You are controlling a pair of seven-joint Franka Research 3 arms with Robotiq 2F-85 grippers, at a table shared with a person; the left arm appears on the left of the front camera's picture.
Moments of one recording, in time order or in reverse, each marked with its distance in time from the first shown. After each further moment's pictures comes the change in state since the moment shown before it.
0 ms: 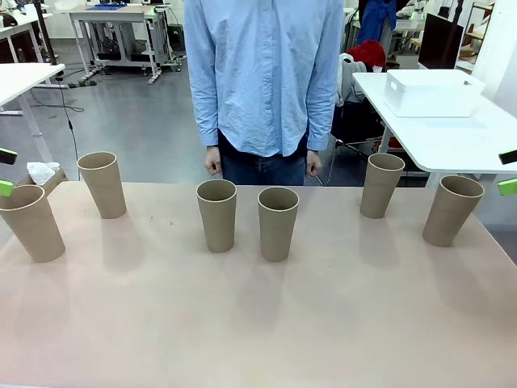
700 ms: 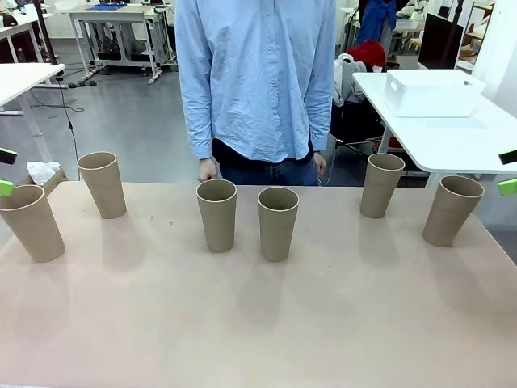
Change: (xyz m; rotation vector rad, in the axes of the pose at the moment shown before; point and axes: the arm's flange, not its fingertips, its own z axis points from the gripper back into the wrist) left arm 0.000 0.000 0.001 0.001 0.001 0.001; right arm 0.000 0.000 0.000 0.000 0.000 0.001
